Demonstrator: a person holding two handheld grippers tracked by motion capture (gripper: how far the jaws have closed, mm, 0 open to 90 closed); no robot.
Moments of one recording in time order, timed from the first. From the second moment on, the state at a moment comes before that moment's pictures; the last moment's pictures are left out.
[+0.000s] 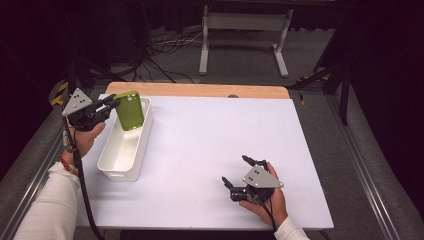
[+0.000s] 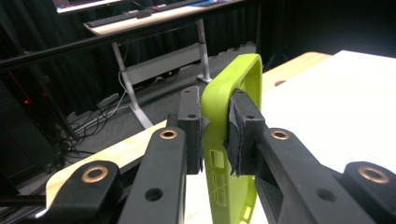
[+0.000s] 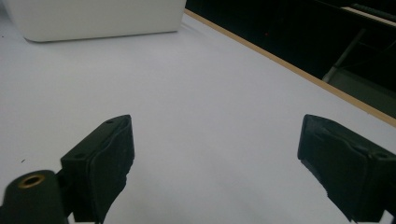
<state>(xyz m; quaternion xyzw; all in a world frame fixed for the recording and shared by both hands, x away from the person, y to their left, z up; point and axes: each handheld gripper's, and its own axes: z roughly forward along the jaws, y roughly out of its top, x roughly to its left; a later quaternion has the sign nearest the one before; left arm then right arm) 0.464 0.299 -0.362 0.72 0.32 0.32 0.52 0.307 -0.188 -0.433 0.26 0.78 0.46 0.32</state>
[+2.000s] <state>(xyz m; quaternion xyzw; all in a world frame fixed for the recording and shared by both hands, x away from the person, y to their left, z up) 0.526 0.298 -0.402 0.73 0.37 0.34 0.46 0.311 -0.179 -0.440 0.26 0.80 0.44 0.31</state>
